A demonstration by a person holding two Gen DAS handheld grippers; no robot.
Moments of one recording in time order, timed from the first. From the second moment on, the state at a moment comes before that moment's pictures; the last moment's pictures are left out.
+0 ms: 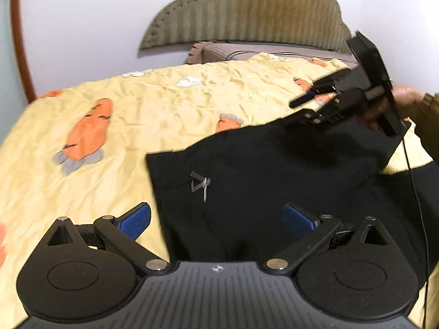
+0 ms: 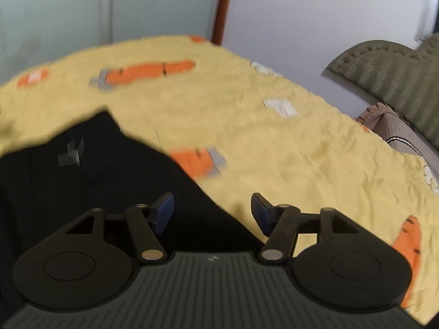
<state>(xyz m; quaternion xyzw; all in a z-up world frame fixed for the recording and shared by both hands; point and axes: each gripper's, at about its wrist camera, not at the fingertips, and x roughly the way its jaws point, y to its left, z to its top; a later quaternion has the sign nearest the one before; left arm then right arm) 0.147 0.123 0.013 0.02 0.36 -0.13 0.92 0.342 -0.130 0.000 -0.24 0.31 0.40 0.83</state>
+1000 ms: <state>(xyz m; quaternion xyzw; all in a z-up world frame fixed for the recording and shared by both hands) 0.226 0.118 0.009 -0.10 0.39 -0.15 0.91 0.190 -0.160 0.002 -0.42 0.22 0.38 0.79</state>
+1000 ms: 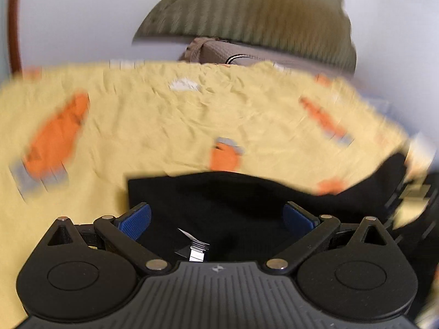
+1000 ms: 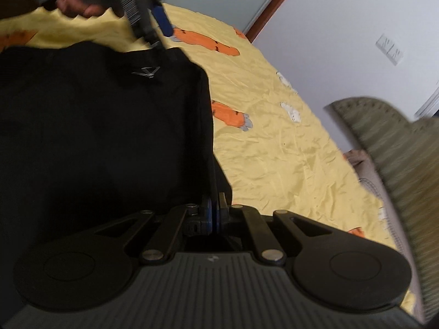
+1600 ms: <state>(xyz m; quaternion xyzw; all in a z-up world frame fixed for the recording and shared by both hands) 0.247 0.088 -0.021 -0.28 0.49 -0.05 0.83 0.141 -0.163 -0.004 -0.41 0.20 0.34 0.82</state>
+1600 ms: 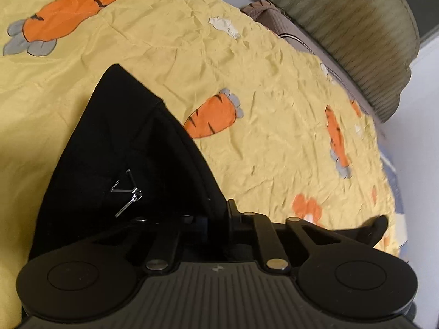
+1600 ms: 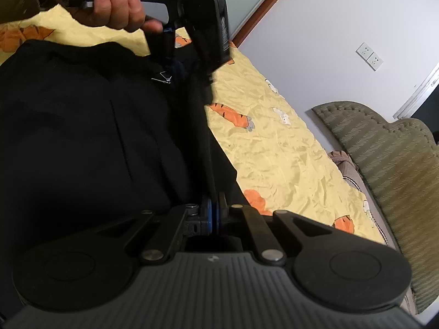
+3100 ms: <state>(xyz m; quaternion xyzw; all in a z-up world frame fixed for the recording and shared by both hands) 0.020 0.049 -0.026 -0.15 0.42 -0.04 0.89 -0.017 -0.160 -0.028 -0.42 0.21 0.33 0.82</state>
